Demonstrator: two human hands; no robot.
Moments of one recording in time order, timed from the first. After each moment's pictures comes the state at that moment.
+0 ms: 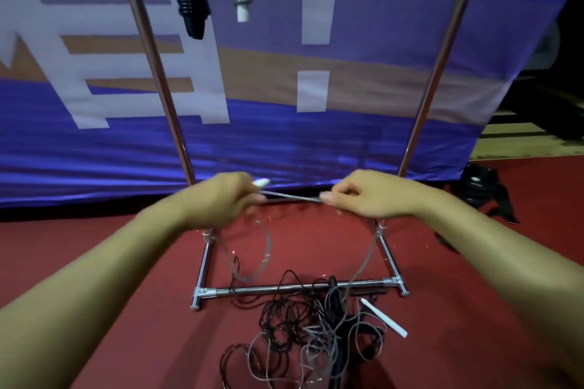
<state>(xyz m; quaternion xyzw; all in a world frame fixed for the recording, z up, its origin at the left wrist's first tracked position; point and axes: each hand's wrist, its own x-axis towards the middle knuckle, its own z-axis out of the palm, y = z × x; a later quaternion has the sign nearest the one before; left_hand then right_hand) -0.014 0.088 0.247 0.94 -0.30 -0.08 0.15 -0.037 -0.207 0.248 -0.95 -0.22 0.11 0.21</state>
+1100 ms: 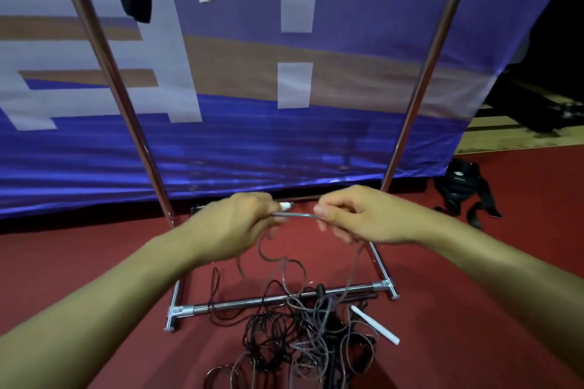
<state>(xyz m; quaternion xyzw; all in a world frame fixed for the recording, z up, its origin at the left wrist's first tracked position) 0.014 0.044 0.201 0.90 -0.40 -0.04 0.18 -0.029 -0.215 0.223 -0.90 -0.22 0.14 0.36</state>
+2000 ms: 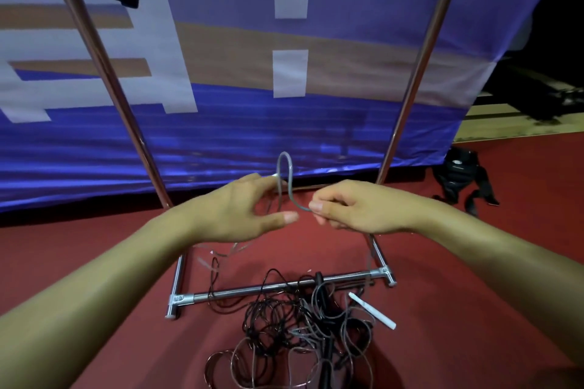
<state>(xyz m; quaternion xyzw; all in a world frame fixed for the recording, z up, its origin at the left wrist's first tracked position) 0.008 0.034 0.214 0.92 -0.33 -0.11 0.19 -0.030 -0.216 0.219 -0.91 -0.22 0.17 0.32</state>
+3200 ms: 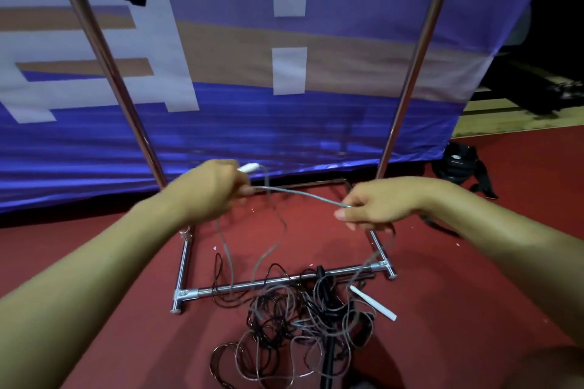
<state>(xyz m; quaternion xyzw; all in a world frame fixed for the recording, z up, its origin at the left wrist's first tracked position) 0.040 0.068 0.205 0.94 -0.34 -0.02 0.07 -0.028 -0.240 0.215 -0.92 -0.14 0.29 0.24</state>
